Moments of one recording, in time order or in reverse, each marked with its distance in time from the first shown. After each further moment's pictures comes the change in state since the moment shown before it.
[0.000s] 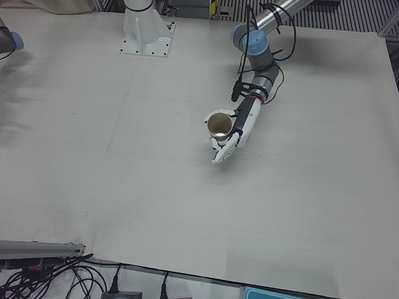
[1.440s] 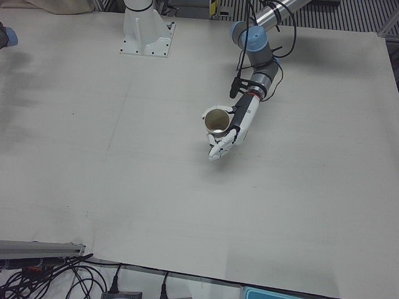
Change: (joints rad) left arm 0.003 0.005 -0.041 0.026 0.019 -0.005; right arm 0.074 -0.034 0.128 -0.044 -0.006 0.034
